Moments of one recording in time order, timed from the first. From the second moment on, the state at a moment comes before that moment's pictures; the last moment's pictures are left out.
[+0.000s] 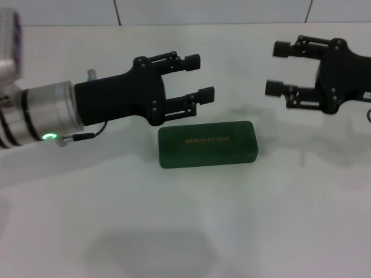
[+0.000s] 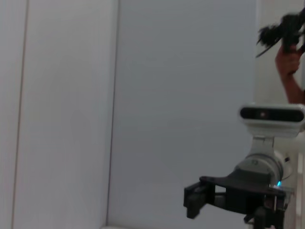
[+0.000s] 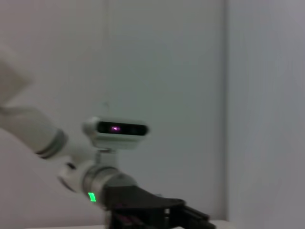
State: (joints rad) left arm -0.81 -2.04 2.84 -0.26 -0.46 1.77 -0.87; right arm 0.57 1.93 -1.05 -0.60 -1.43 -1.64 1.09
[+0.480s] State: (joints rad) left arm -0.75 -2.04 2.84 -0.26 -0.50 1.82 -0.84; right arm 0.64 1.97 -1.06 -0.60 -1.55 -1.63 1.16
